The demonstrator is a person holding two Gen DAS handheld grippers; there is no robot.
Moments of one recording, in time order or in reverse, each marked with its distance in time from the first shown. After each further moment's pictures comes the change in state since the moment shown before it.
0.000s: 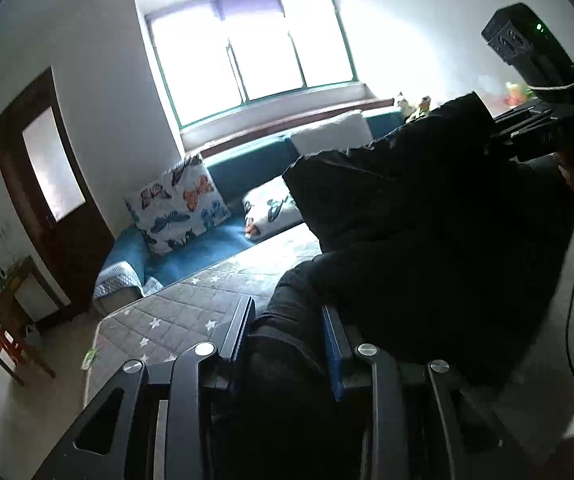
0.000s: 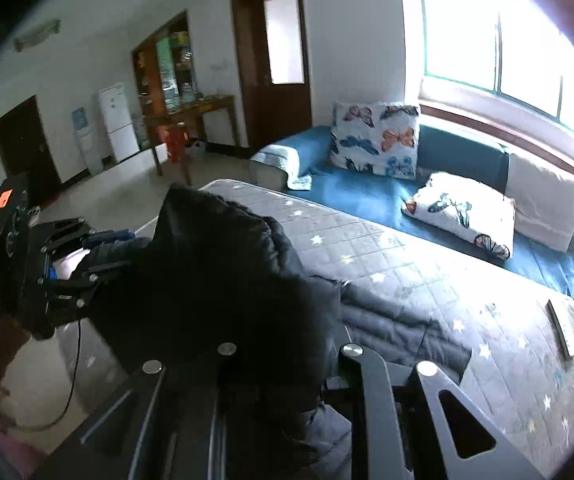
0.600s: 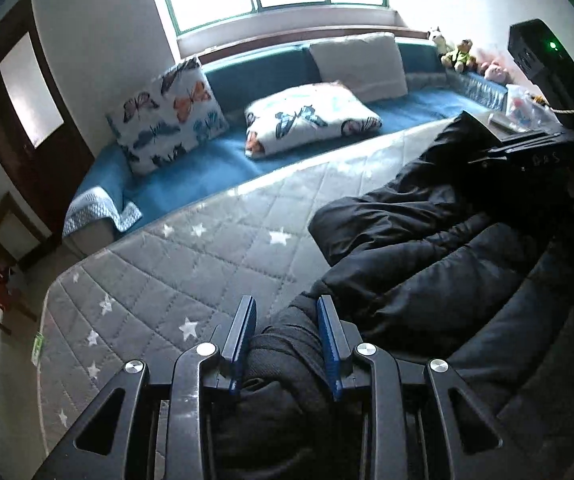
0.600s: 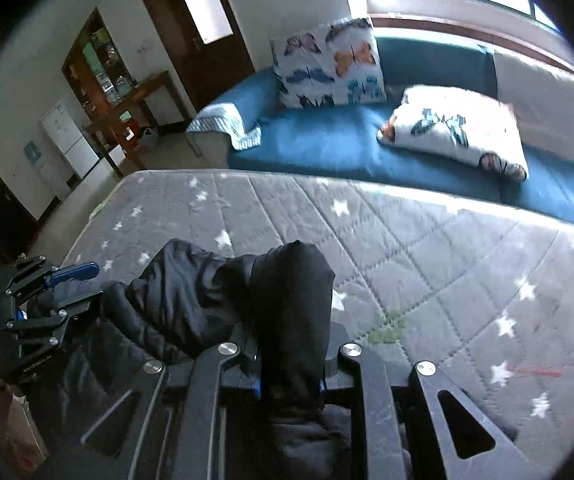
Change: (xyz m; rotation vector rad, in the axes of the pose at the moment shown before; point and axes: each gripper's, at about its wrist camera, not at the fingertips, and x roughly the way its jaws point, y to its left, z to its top) left arm 0.236 0.046 0.028 -0.087 0.329 -0.036; right arm 0.176 -0.121 -0.001 0.266 0.188 0.010
